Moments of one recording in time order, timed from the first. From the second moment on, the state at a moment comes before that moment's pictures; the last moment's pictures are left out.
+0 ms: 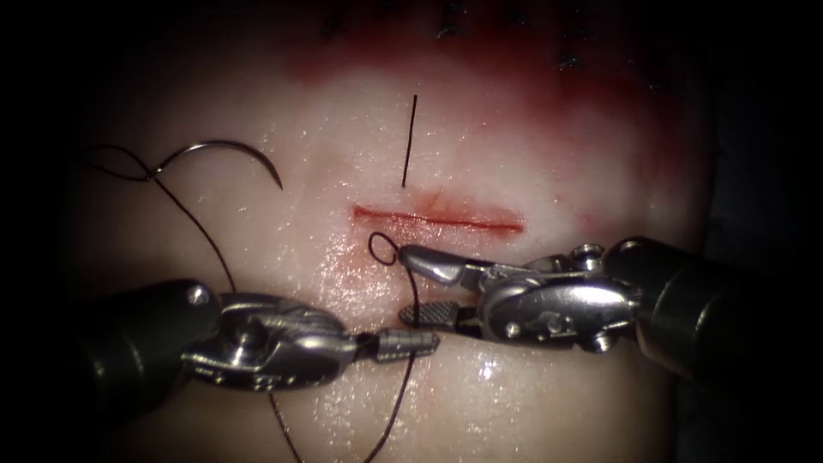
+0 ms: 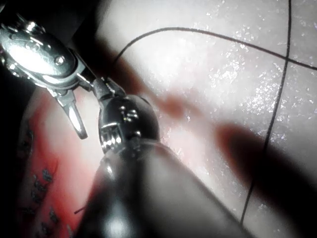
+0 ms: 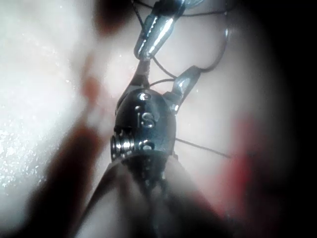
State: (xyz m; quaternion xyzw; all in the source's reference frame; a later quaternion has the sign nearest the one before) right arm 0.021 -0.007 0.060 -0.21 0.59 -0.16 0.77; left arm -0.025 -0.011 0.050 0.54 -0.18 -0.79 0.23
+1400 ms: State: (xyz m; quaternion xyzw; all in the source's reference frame) right arm 0.015 -0.003 0.062 -0.20 0.59 -0.17 0.76; left arm -0.023 -0.014 0.050 0.54 -0.18 -0.79 0.22
